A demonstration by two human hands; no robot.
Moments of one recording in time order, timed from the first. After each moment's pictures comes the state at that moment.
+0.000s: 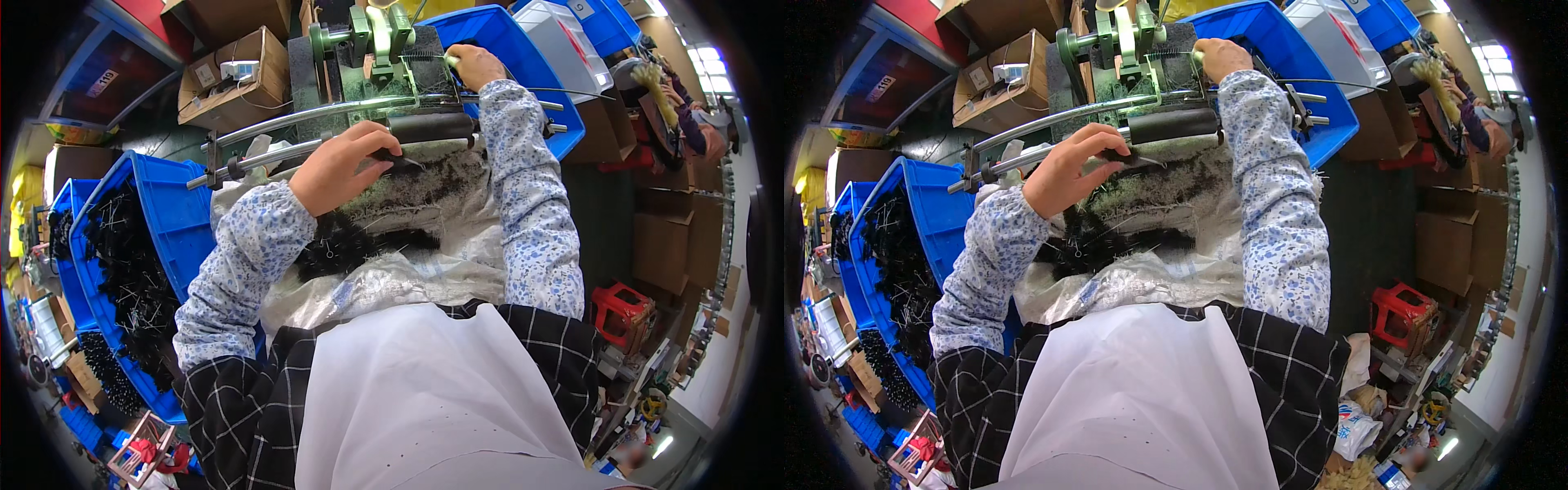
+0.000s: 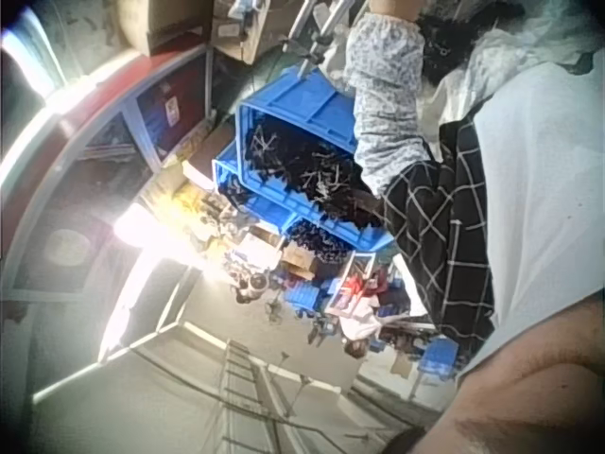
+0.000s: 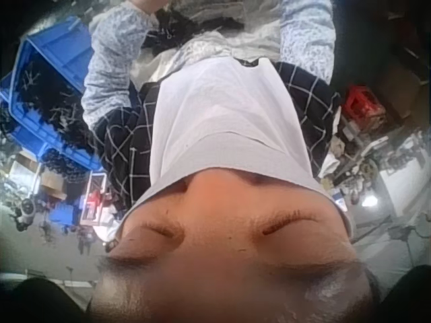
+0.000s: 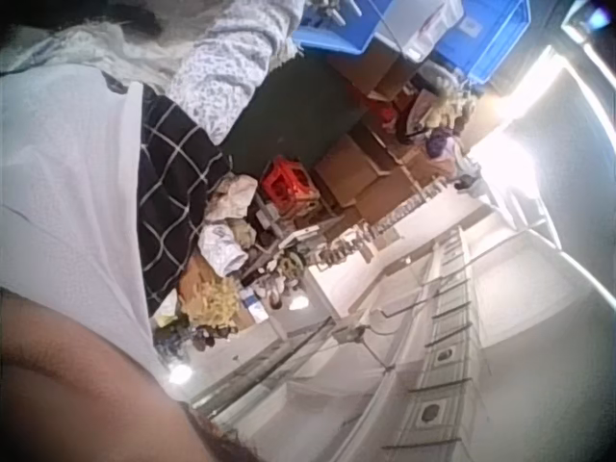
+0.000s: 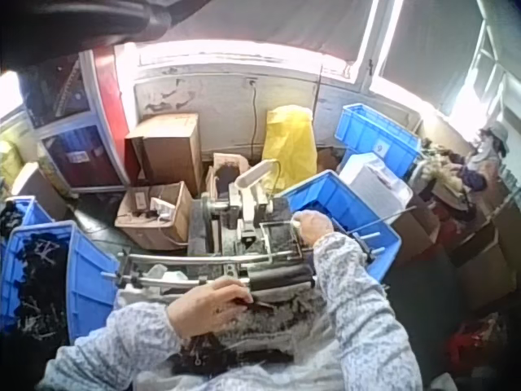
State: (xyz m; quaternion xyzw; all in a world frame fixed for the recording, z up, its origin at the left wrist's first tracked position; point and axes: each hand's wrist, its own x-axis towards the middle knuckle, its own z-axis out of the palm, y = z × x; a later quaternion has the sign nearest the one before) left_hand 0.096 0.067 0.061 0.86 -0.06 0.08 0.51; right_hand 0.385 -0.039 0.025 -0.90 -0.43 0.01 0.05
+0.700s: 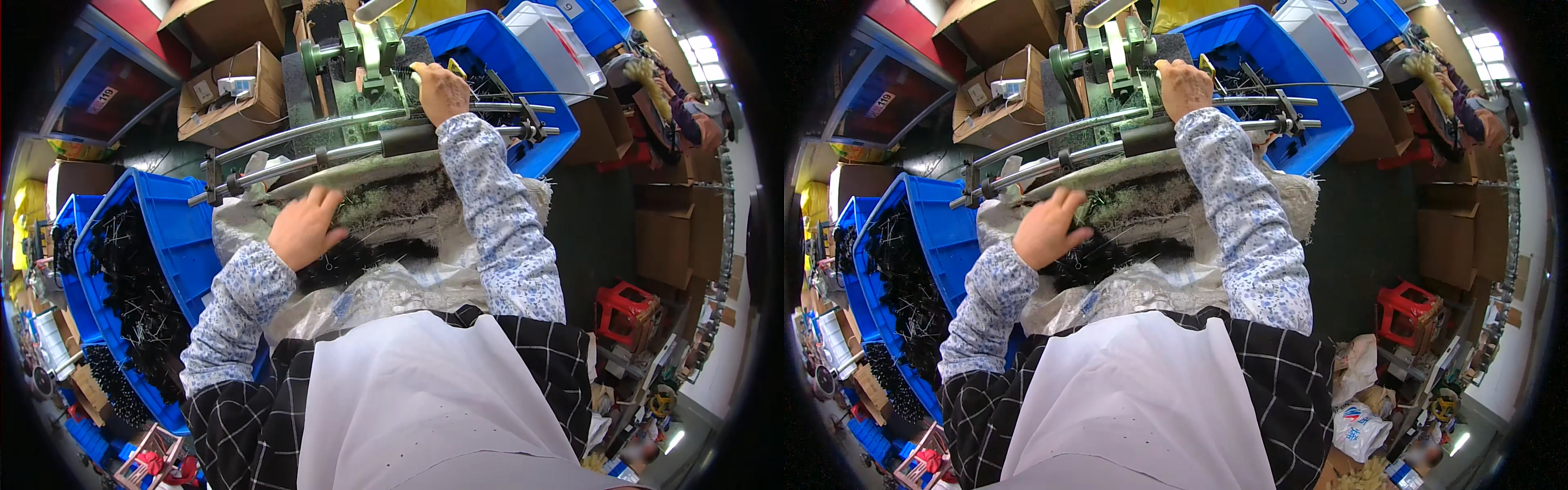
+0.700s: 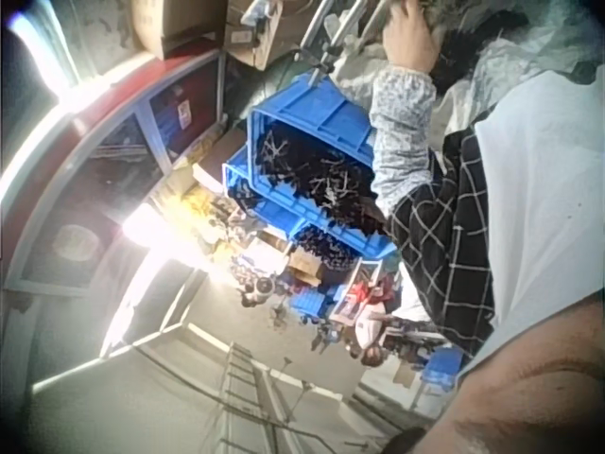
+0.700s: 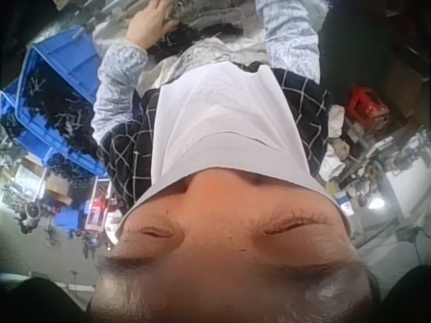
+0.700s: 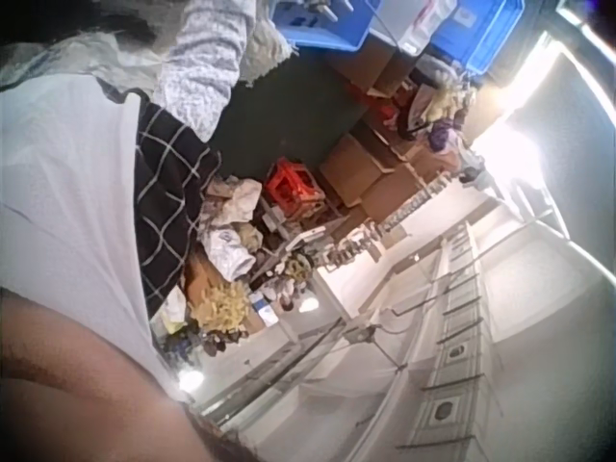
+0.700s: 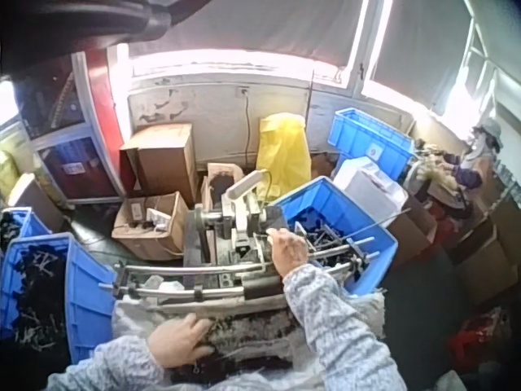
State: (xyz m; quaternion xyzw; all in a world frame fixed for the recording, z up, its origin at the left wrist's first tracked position) left_hand 0.037 0.061 0.039 0.96 0.03 0.00 0.26; right_hand 0.321 -0.033 0.013 -0.88 -0.44 -0.12 0.15
